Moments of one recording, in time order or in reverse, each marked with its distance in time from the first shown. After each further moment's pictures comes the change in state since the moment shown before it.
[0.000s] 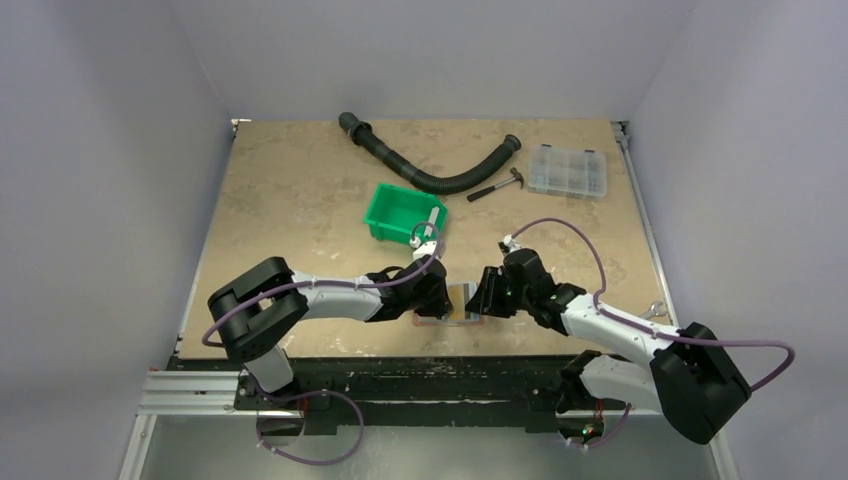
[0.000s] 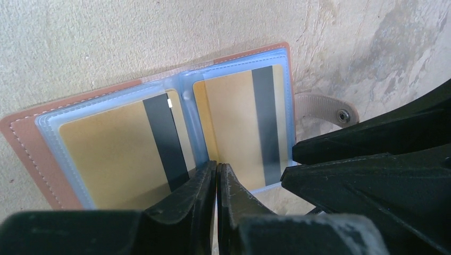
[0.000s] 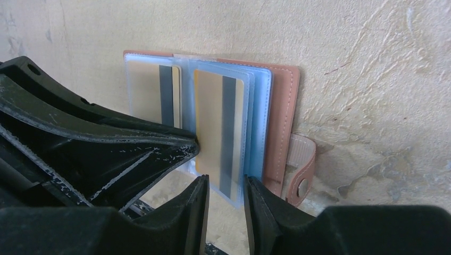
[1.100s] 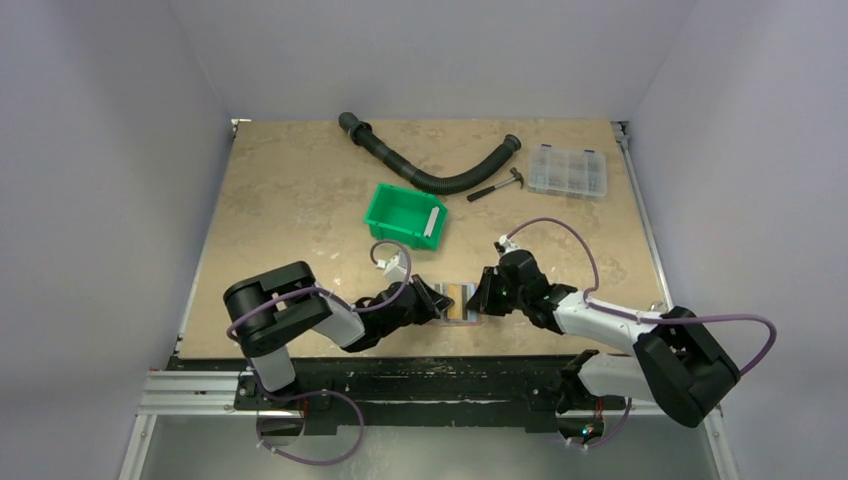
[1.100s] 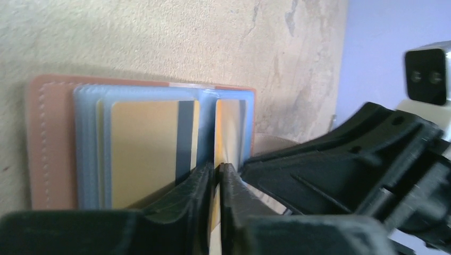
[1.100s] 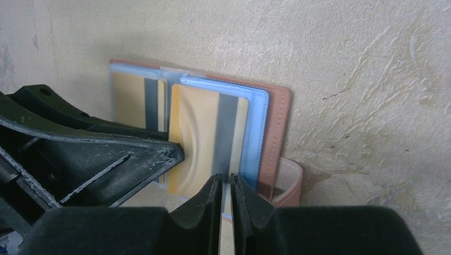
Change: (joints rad) left arm -0.023 0.078 -0.383 0.828 -0.140 -0.389; right arm 0.012 0.109 -0.025 0.155 0.023 -0.027
